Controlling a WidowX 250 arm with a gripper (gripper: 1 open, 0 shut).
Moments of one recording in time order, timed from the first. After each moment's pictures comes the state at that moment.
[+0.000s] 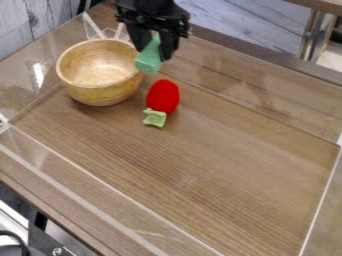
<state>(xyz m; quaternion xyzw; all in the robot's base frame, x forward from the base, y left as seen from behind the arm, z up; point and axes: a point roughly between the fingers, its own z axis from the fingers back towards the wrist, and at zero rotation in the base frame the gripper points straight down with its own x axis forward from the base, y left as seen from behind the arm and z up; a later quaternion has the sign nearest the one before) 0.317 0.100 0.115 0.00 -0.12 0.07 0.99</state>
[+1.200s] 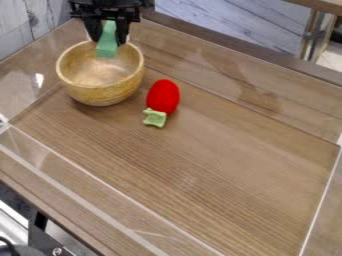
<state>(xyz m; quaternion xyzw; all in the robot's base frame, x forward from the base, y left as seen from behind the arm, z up) 0.342 0.191 0.087 0.03 -0.10 0.23 0.97</state>
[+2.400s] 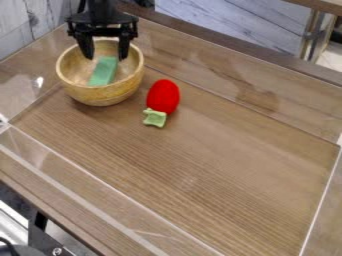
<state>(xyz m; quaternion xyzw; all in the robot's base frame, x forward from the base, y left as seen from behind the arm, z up) 0.332 0.191 0.073 0.04 -0.08 0.31 0.94</state>
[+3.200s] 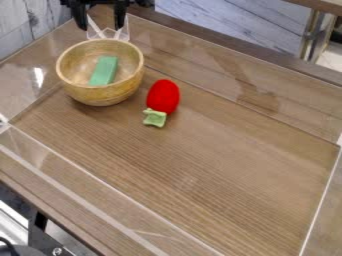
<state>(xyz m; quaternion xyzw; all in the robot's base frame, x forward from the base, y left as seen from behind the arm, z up) 0.336 0.201 0.108 0.04 -0.07 0.36 0.93</state>
